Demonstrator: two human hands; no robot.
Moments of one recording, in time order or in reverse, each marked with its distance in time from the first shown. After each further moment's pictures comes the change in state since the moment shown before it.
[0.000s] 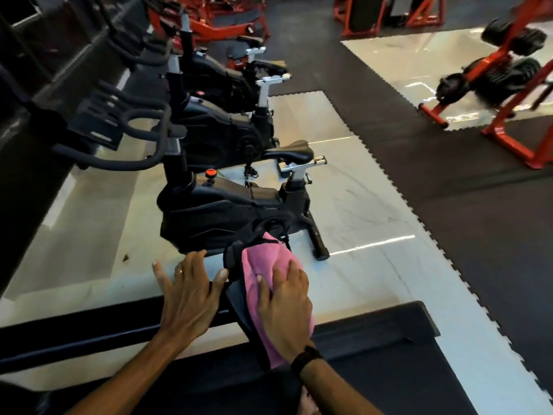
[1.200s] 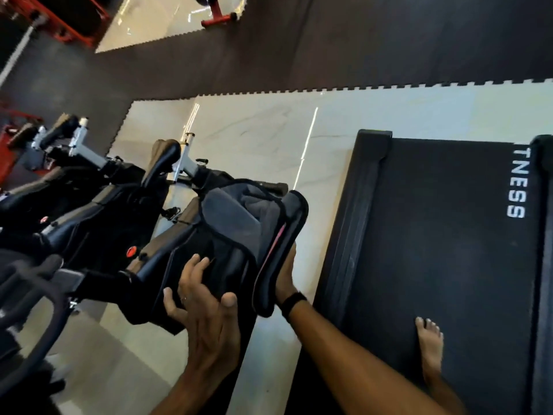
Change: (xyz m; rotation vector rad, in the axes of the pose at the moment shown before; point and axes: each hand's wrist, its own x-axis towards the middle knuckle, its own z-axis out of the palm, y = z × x) left_hand 0.007 -0.002 0.003 -0.300 -0.134 0.845; right_hand 0.027 -0.018 0.114 1.907 0.955 0.767
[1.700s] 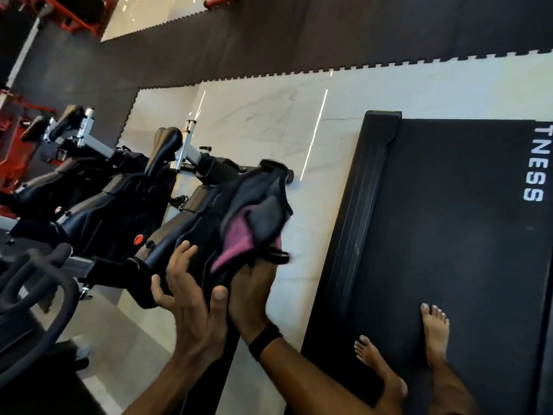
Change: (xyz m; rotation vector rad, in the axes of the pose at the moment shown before) left_hand 0.001 0.001 -0.004 -0.012 0.013 0.044; right_hand -0.061 0.013 0.014 -0.207 0.082 -0.314
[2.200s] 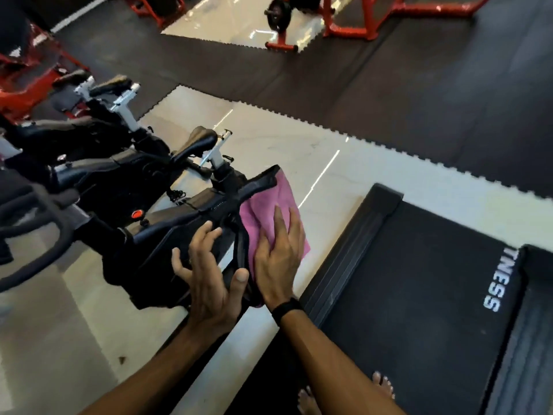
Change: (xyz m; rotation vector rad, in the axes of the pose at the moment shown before) left_hand -0.006 0.000 -0.009 -0.154 0.302 -0.034; right_hand 0.027 -0.033 -0.009 -0.619 -0.231 -0.609
